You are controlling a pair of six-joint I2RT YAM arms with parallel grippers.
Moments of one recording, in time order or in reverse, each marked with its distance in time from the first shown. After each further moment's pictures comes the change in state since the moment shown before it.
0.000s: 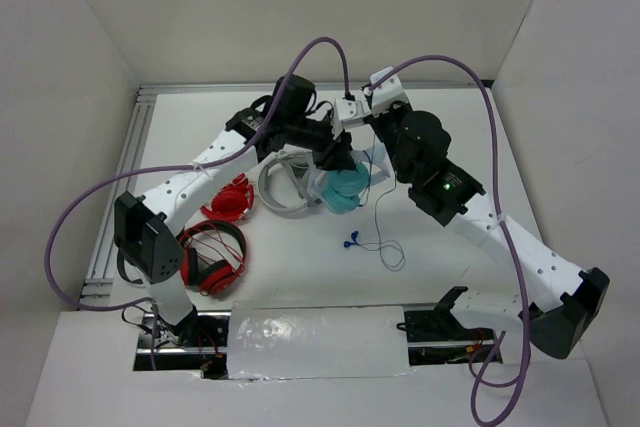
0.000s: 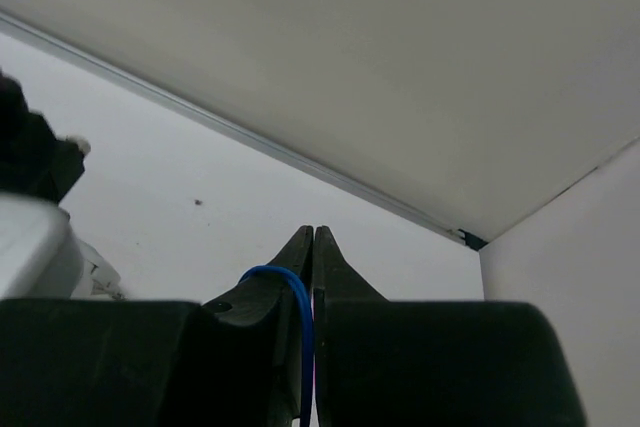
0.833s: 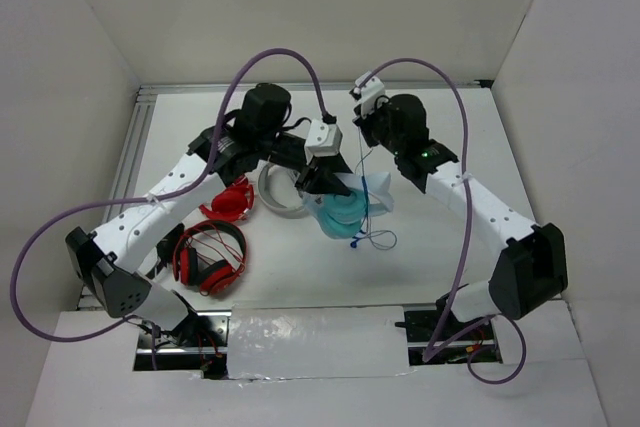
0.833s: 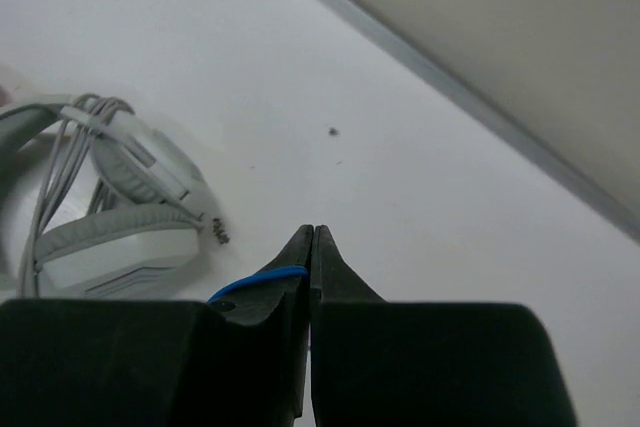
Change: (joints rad) left arm -0.056 -0.247 -0.141 0.003 0.281 0.100; right arm -0.264 0.248 -0.021 -0.030 -0.582 0.128
